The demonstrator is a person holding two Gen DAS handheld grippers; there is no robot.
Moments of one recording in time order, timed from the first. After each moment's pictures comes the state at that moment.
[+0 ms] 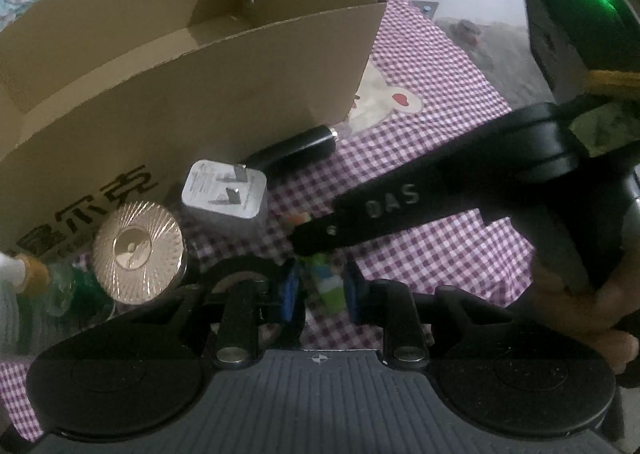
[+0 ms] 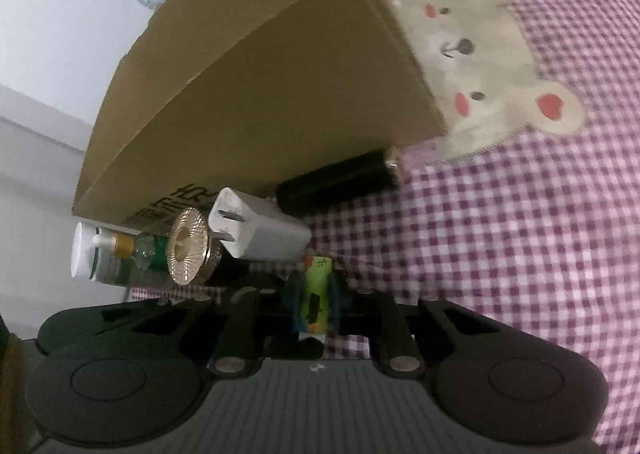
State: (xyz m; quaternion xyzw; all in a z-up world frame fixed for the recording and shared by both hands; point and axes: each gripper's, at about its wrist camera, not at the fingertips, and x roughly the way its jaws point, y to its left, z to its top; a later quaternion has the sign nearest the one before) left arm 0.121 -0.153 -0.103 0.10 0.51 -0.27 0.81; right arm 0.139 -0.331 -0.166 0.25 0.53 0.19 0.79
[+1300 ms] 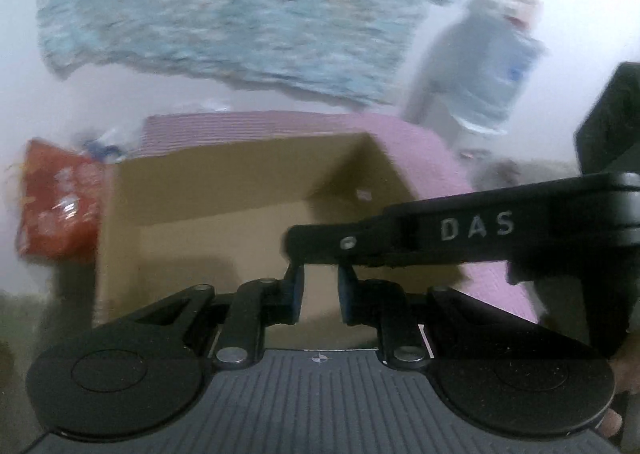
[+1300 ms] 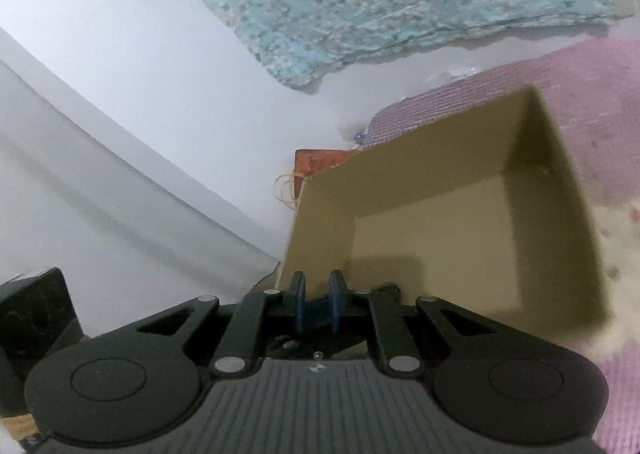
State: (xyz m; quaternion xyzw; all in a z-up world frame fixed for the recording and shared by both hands) left arm 0.190 -0.071 0.022 -0.01 0.41 -0.18 0.89; right arm 0.175 -0.302 -0.009 0.25 0.39 0.31 0.83
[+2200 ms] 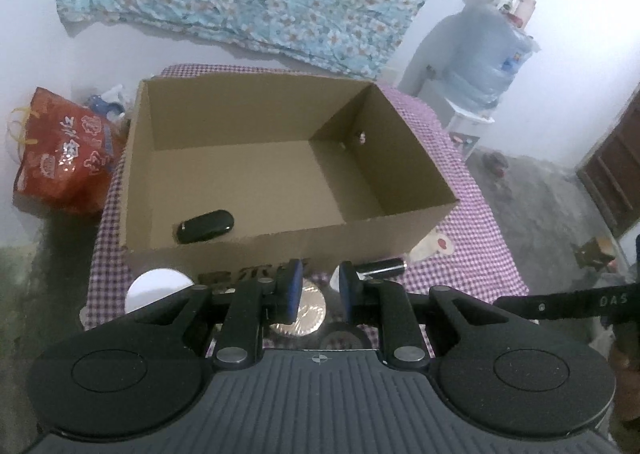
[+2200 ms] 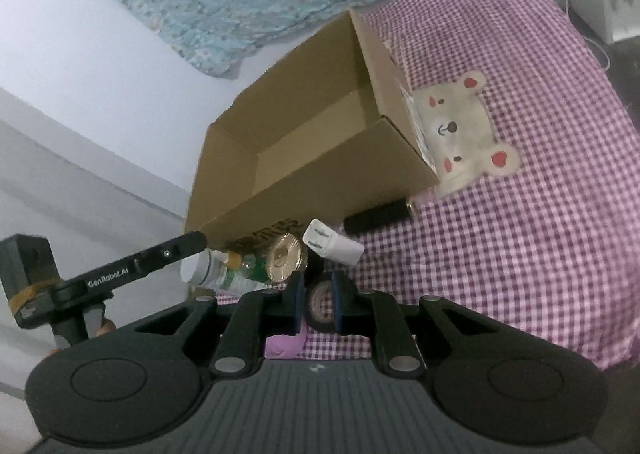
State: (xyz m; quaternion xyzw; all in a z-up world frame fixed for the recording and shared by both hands) left arm 0.121 -0.040 0.011 -0.05 0.43 -0.20 0.88; right arm 0.053 -0.420 -0.080 0.29 0.44 0.21 0.82
